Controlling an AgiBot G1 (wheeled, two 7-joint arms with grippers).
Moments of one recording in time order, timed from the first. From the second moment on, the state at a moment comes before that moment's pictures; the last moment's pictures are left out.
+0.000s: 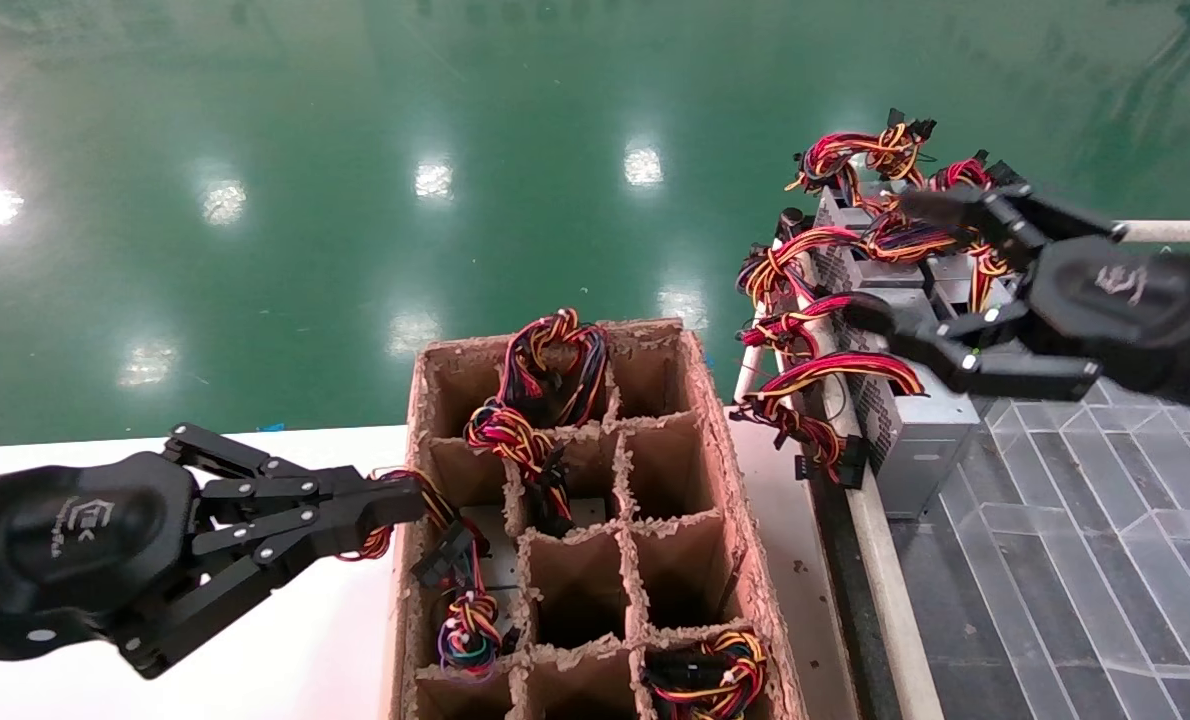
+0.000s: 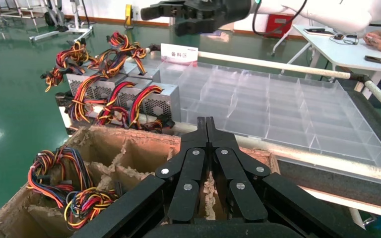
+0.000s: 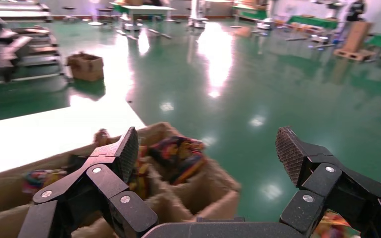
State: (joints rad) left arm -1.09 0.54 0.43 -1.22 0.60 1.40 -0.10; right arm 1.37 -0.63 -0.36 0.77 -0.82 -1.47 -0.02
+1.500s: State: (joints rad) left arm -1.09 0.54 0.43 -1.22 0.60 1.40 -0.10; right arm 1.07 -0.61 -0.28 1.30 -0.73 -1.50 0.19
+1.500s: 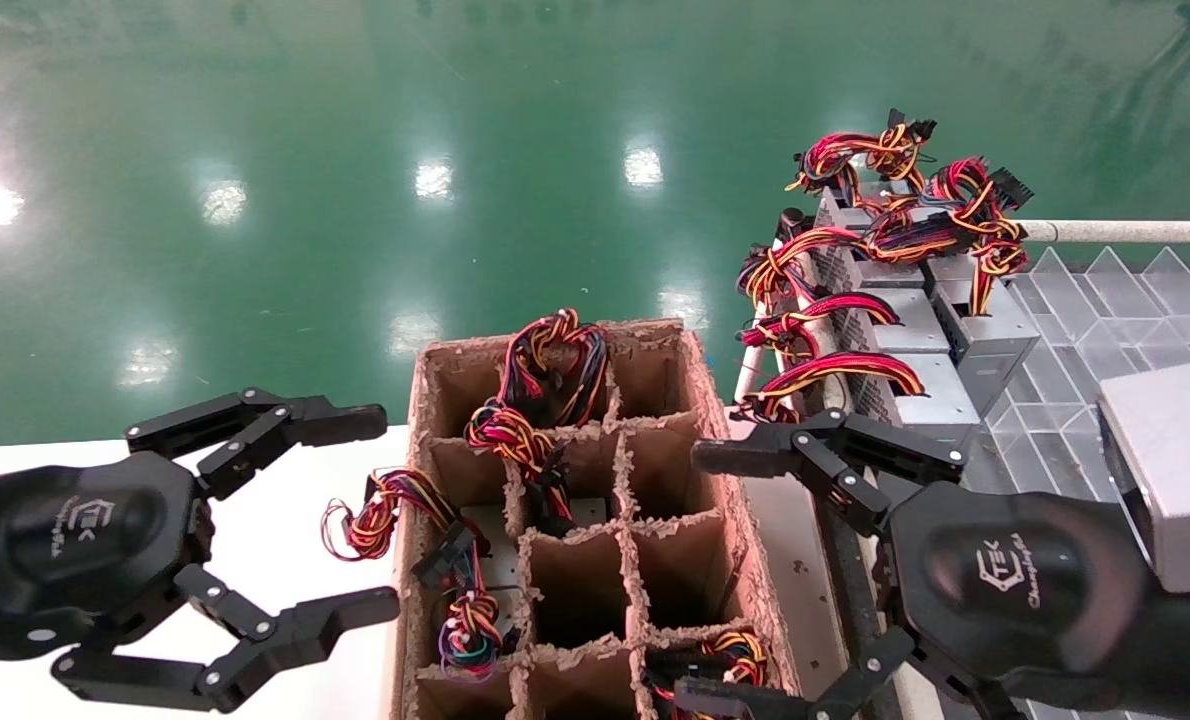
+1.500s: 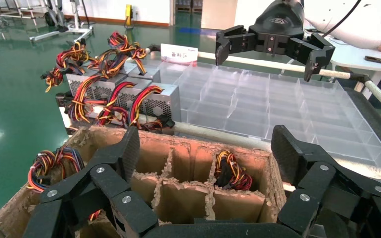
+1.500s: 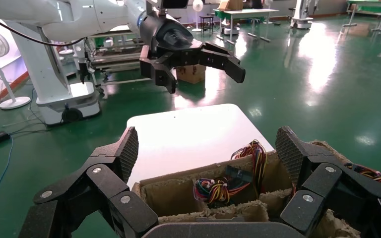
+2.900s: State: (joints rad) left arm -1.09 0.54 0.43 -1.22 0.60 1.40 -0.10; right arm 1.08 -0.61 -0.28 1.28 -0.73 -1.49 0.19
